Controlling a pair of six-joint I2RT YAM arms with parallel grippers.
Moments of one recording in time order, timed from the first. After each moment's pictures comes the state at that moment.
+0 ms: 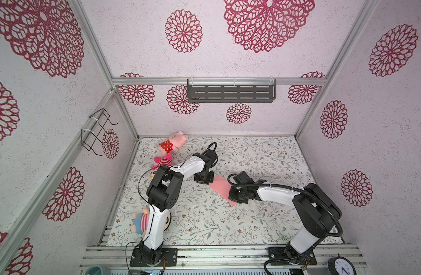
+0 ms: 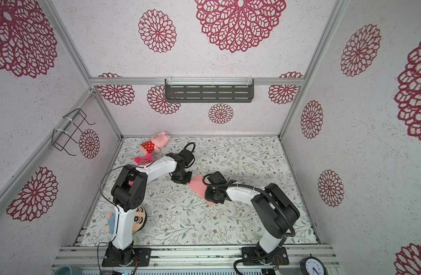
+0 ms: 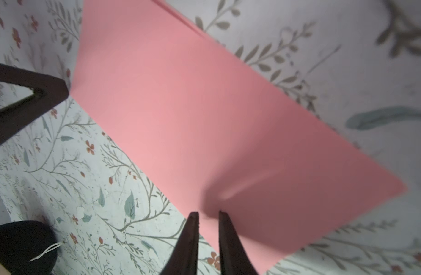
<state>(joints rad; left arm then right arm) -0.55 2.14 1.60 -0.88 -0.05 -0.37 0.69 1.65 0.87 -0.29 -0.15 0.90</state>
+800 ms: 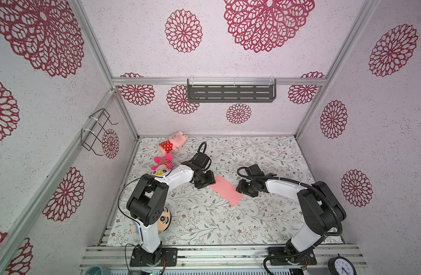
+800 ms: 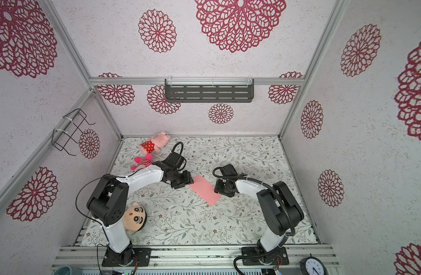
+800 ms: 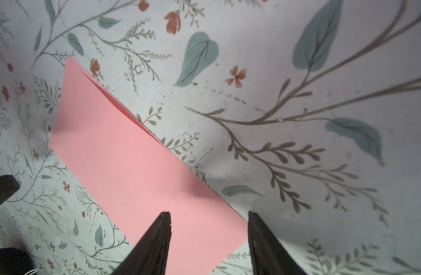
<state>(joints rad) -0.53 1.86 1.24 -0.52 0.26 -0.76 0.51 1.66 0.89 -0.35 -0.18 0.71</state>
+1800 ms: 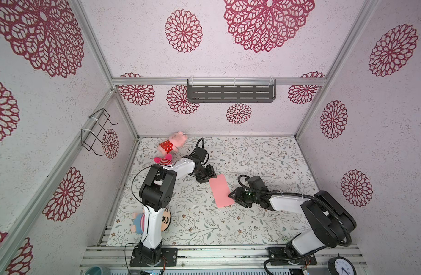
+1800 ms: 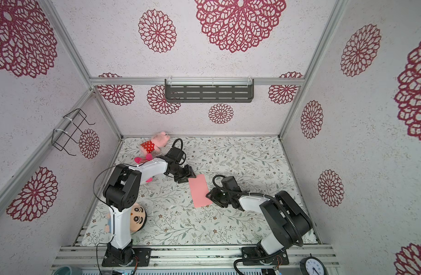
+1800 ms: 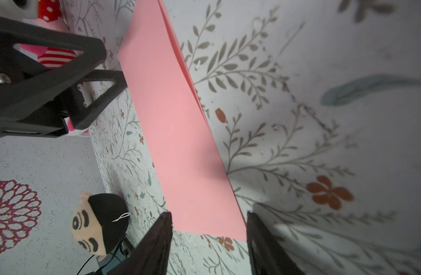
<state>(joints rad) -0.44 2.11 1.46 -0.52 0.41 -0.71 0.58 1.52 0.57 0.12 -0.37 1.04</state>
